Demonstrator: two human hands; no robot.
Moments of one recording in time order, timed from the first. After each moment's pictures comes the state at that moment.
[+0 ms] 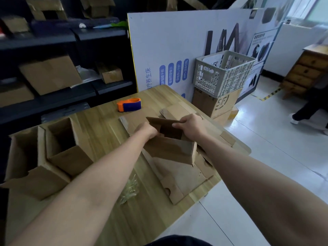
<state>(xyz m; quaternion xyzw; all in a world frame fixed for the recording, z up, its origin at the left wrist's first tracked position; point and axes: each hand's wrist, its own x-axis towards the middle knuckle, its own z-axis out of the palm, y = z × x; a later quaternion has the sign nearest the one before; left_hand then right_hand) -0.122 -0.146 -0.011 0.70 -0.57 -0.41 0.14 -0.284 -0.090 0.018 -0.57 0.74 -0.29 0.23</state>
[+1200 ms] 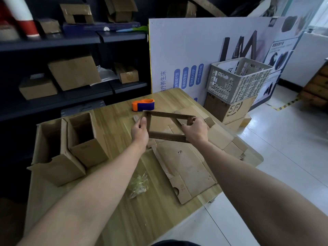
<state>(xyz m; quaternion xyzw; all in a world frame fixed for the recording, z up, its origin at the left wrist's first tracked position) -0.066 -0.120 -0.026 0.58 -0.40 -0.48 0.52 -0.246 -0.098 0.000 -0.46 0.78 -0.37 0.21</state>
